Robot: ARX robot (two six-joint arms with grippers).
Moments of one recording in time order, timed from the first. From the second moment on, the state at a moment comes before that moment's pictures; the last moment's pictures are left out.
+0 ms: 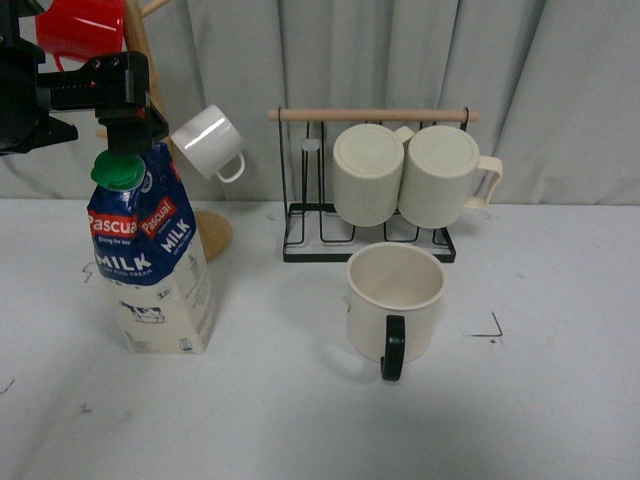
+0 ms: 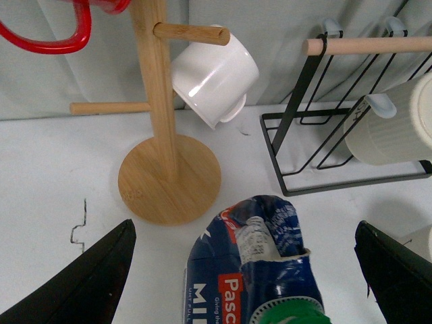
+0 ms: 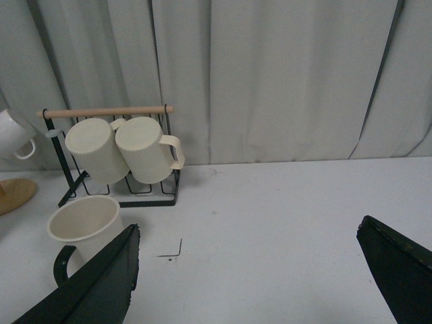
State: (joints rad) left arm -0.10 1.64 0.93 0.24 0.09 -0.05; right arm -0.01 0.00 0.01 0.00 0.00 0.01
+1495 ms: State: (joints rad) left arm -0.33 1.67 1.00 0.06 -0.09 0.03; right arm -0.01 0.00 0.01 0.00 0.00 0.01
